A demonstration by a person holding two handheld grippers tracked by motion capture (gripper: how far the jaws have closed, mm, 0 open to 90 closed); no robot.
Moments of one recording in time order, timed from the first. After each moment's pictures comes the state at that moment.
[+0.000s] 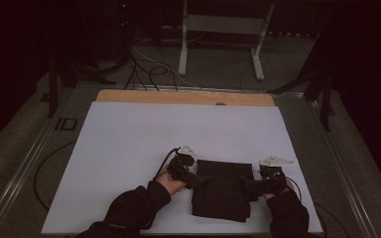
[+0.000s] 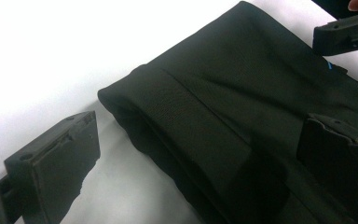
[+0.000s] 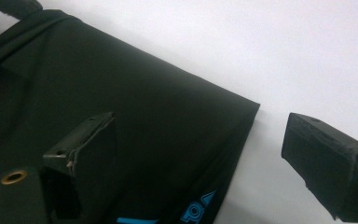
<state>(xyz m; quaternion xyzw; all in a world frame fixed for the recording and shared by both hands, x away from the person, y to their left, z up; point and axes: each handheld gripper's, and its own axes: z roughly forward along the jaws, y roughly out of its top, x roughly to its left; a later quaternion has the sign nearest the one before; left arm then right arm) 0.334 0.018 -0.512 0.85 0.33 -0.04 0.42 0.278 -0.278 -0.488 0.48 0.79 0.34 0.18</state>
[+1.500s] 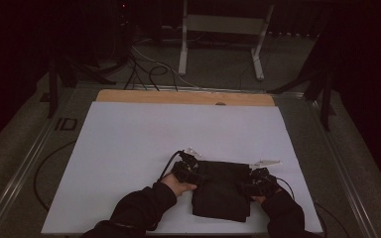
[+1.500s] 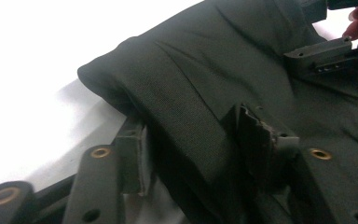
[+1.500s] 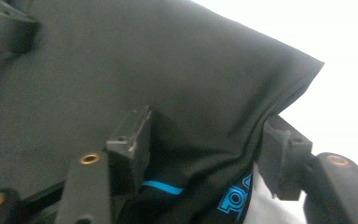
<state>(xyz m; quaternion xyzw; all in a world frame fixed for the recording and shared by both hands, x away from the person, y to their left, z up) 0.332 0.005 -0.518 0.85 0.36 -0.07 0.38 0.280 -0.263 -0.508 0.48 0.82 0.29 0.12</state>
